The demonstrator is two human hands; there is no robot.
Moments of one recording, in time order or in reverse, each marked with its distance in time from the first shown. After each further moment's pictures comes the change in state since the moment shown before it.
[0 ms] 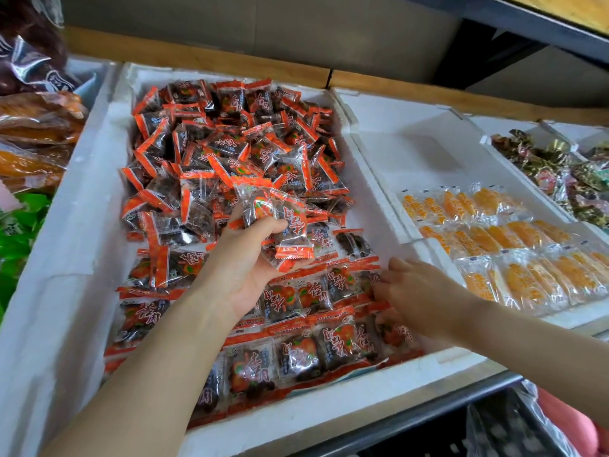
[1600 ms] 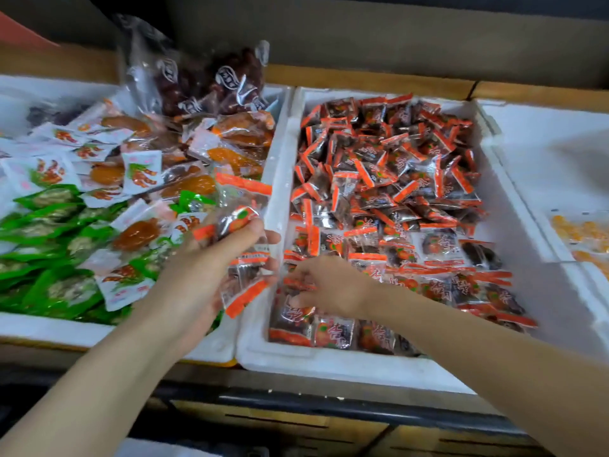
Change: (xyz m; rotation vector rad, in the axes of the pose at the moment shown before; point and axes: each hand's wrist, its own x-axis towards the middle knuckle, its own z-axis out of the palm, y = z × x) left_hand -0.141 0.068 -0.115 0.294 0.297 0.307; right_hand 0.125 -0.170 -0.079 0.921 -0.050 -0.223
